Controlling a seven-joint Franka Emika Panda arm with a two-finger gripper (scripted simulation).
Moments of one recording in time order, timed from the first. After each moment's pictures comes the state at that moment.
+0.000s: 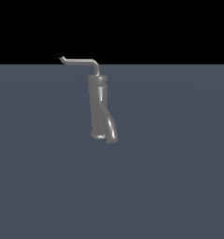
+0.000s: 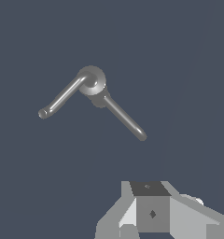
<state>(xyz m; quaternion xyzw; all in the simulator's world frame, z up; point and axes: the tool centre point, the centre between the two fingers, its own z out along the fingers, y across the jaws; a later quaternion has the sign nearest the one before) -0.107 0.059 0.451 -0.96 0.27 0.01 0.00</state>
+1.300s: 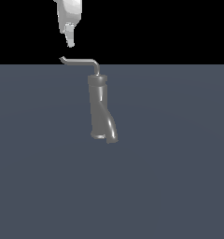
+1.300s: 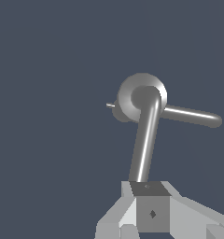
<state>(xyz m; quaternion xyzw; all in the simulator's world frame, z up) 0.028 0.126 0.344 -0.84 0.54 0.01 0.00</state>
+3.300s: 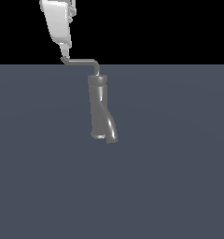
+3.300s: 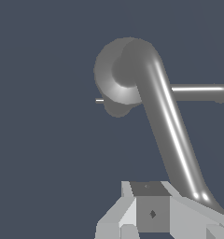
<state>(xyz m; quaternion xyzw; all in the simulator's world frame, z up) 0.012 0.140 0.300 -0.79 0.61 0.00 0.00</state>
